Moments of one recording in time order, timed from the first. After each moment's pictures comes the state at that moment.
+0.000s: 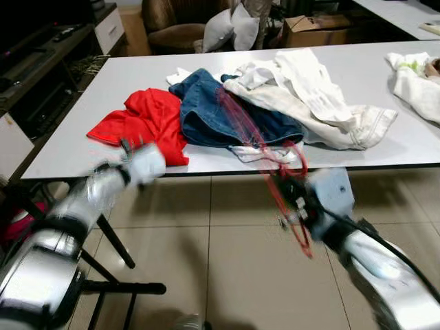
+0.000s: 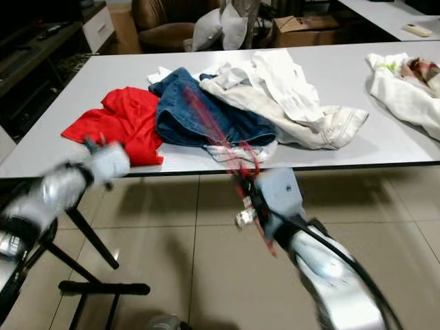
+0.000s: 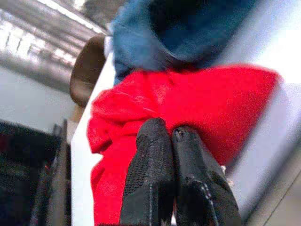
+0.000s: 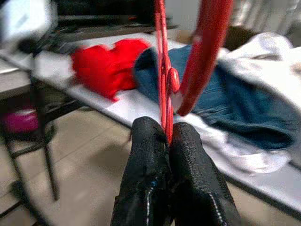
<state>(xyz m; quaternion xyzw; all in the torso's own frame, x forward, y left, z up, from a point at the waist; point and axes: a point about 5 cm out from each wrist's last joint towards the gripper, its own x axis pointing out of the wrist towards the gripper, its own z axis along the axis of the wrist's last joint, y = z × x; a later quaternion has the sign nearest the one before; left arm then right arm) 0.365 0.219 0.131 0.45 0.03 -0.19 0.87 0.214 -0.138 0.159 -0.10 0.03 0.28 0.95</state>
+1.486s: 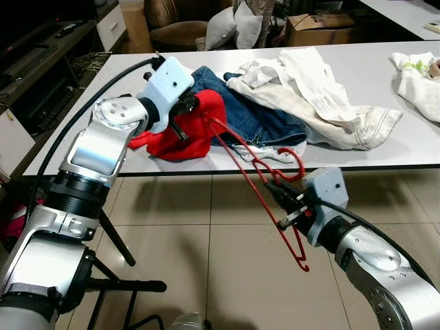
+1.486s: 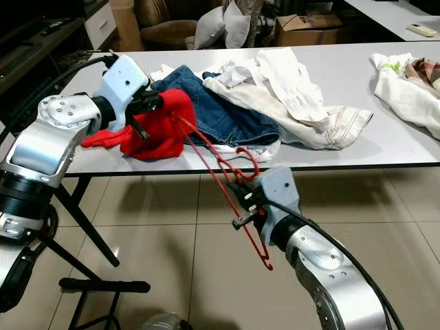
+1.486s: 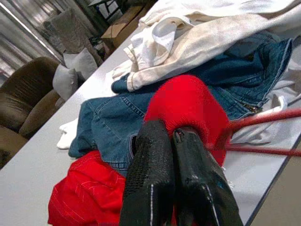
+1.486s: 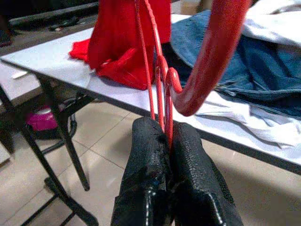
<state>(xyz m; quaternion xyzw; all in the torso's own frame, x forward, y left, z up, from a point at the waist) 0.369 0.141 0.244 0.29 0.03 -0.31 0.91 0.222 -0.135 0.154 -0.02 0.10 0.26 0.96</state>
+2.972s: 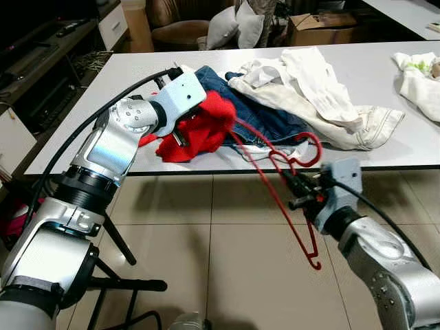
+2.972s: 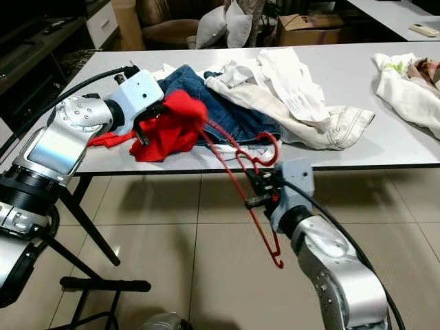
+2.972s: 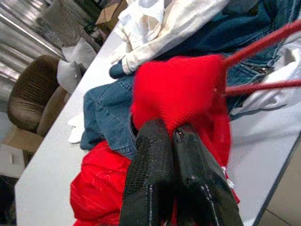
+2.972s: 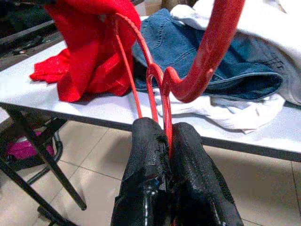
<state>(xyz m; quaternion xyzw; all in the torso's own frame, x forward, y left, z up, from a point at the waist) 0.376 0.136 0.237 0.38 0.05 -0.31 0.87 0.238 -0.151 0.155 0.04 0.11 0.18 0.98</state>
